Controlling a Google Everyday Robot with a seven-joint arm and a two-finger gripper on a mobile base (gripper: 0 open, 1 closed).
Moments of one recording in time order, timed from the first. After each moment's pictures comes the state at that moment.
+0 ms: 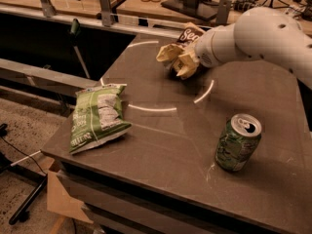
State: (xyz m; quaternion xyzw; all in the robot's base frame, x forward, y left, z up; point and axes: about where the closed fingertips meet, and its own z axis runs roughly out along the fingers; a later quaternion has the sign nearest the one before) arm 0.689 -0.097 0.901 -0.43 0.76 0.03 0.48
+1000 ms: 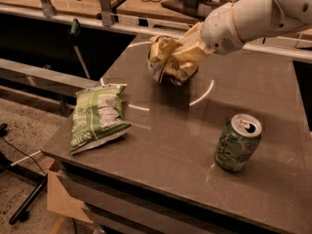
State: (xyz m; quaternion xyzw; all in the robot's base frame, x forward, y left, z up) arm 0.600 -0.063 0.962 -0.61 0.64 0.16 0.43
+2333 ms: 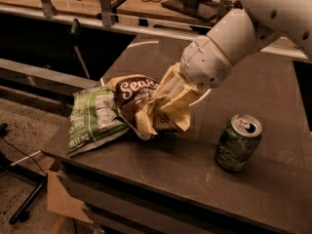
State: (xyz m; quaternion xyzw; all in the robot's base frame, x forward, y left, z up) arm 0.456 -0.017 0.919 -0.77 0.50 0.30 0.26
